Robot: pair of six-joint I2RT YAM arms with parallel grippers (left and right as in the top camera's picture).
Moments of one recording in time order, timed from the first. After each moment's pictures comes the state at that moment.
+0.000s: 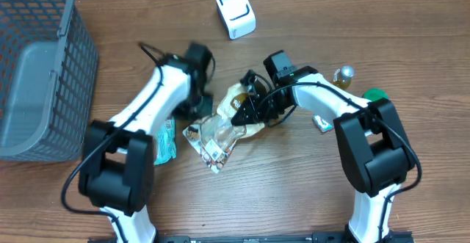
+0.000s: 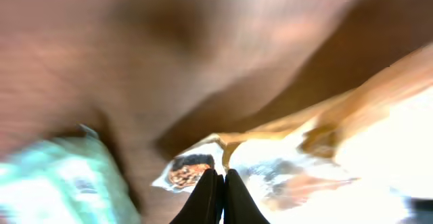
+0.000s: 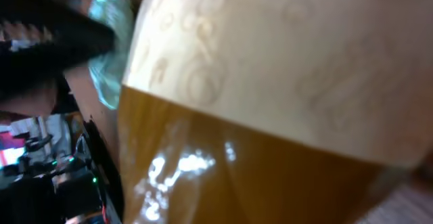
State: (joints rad) left arm -0.31 1.92 1.47 -1.07 0.03 -0.28; right arm 0.42 2.04 1.34 -0.65 -0.81 0.10
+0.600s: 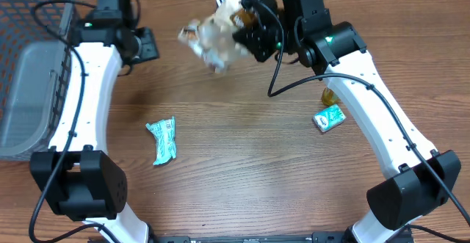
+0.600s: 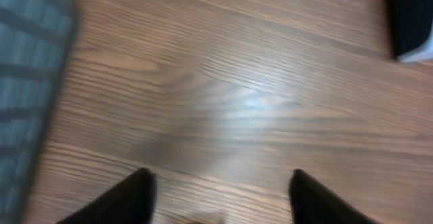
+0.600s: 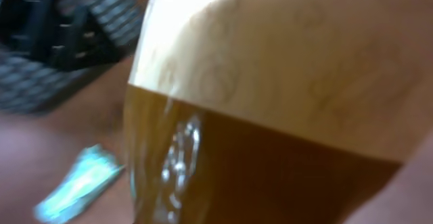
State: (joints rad) left arm 0.00 1.85 1.75 -1.00 -0.05 -0.29; right arm 0.41 1.81 1.78 -0.66 -0.40 -0.16
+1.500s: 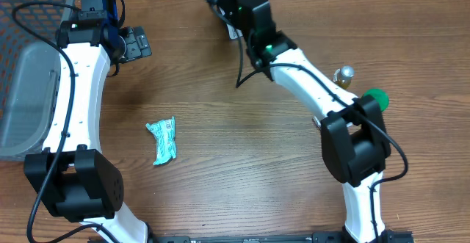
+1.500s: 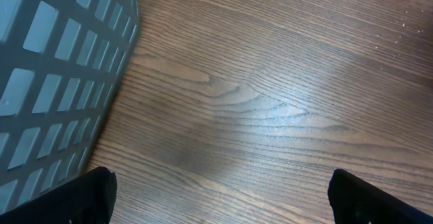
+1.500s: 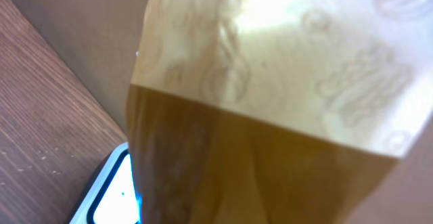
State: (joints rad) left arm 0.06 1.85 1.75 -1.00 -0.13 -0.29; right arm 0.51 2.18 1.78 0.18 0.24 -0.74
